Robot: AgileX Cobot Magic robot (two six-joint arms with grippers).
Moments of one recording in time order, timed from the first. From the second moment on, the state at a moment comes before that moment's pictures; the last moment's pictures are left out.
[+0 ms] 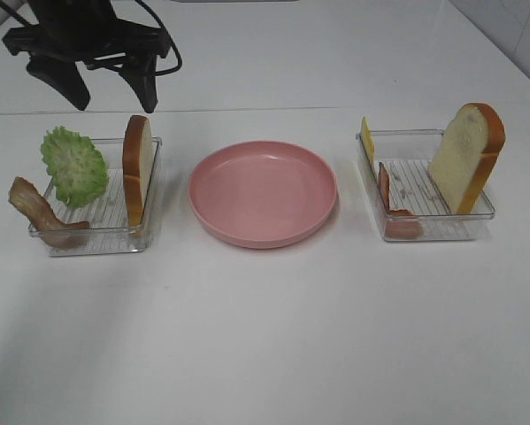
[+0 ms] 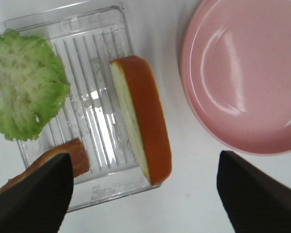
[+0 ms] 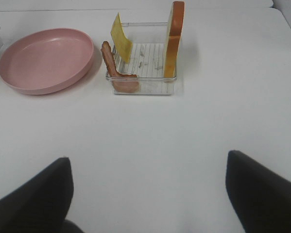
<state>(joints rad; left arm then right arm) -0.33 2.08 -1.92 -0.07 1.21 -0.16 0.01 0.00 -0.50 0.15 1.07 -0.08</state>
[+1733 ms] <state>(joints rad) -0.34 2.20 -1.96 -0.01 1.20 -0.19 0.01 0.00 -0.50 0.15 1.07 -0.08</state>
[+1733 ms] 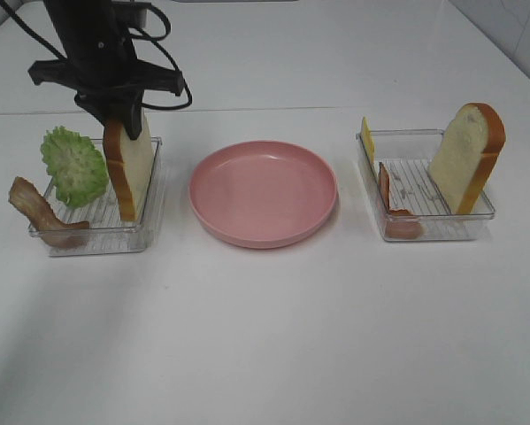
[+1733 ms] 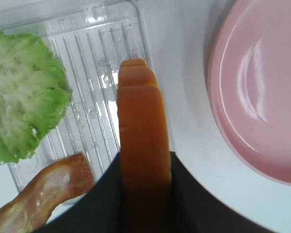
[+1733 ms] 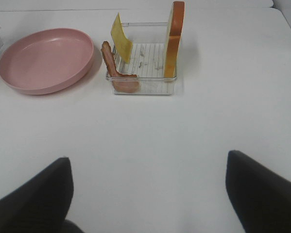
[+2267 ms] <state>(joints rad) -0.27 2.08 -1.97 -0.45 1.11 -0.02 0.01 0.00 -0.50 0.15 1.07 -0.08</state>
